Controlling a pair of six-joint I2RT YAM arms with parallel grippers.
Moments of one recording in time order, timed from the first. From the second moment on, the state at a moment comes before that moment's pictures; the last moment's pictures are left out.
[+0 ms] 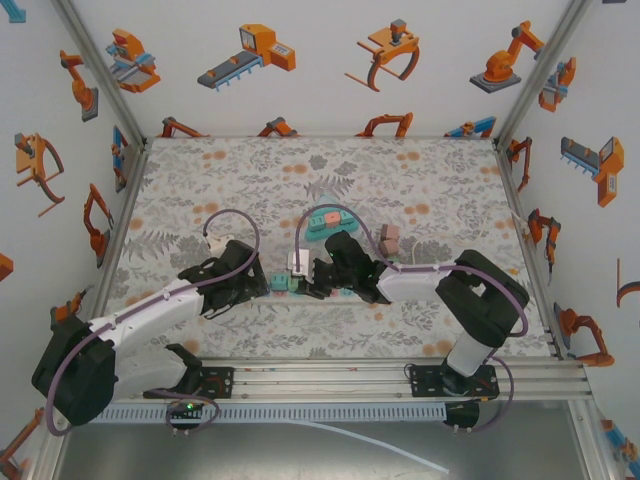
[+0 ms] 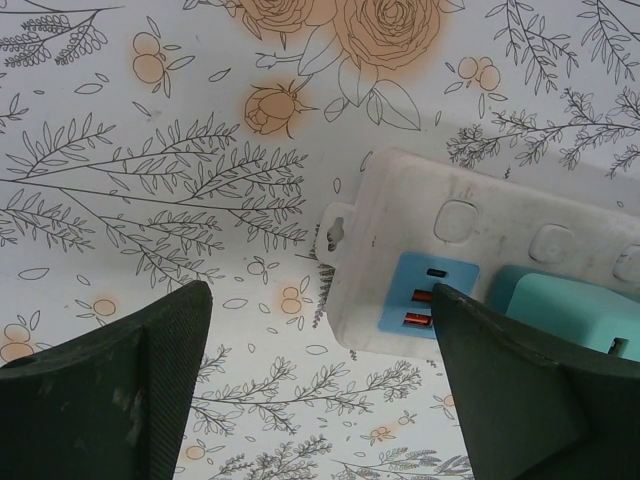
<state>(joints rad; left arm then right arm) -0.68 1.15 0.57 -0.49 -0.34 -0.84 0.89 1.68 0.75 0.38 -0.51 -0.47</state>
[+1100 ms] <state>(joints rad) -0.68 1.16 0.57 -0.45 -0.35 -0.85 0.87 1.67 0.73 0.43 -0.51 -0.34</state>
